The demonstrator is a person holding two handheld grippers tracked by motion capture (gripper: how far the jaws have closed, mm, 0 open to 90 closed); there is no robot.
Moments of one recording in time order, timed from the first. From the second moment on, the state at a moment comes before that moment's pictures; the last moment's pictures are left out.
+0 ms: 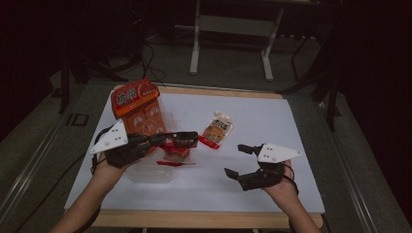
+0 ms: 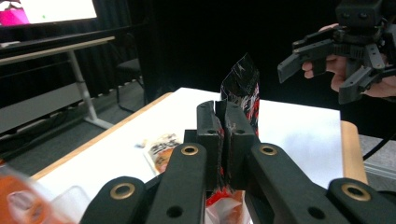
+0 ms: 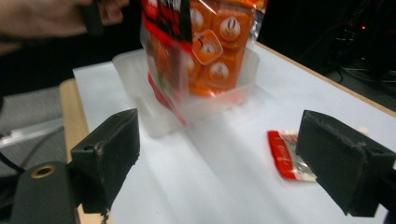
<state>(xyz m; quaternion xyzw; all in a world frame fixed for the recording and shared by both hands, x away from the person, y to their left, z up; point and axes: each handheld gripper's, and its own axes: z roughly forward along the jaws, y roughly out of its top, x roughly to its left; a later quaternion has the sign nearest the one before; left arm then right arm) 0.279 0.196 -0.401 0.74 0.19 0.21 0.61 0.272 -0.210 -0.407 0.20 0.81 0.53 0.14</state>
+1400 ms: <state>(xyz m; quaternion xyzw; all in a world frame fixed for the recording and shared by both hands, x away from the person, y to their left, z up) 0.282 0.248 -0.440 0.74 0.24 0.27 0.57 0.278 -0.219 -0.426 0.20 0.83 0.51 0.12</state>
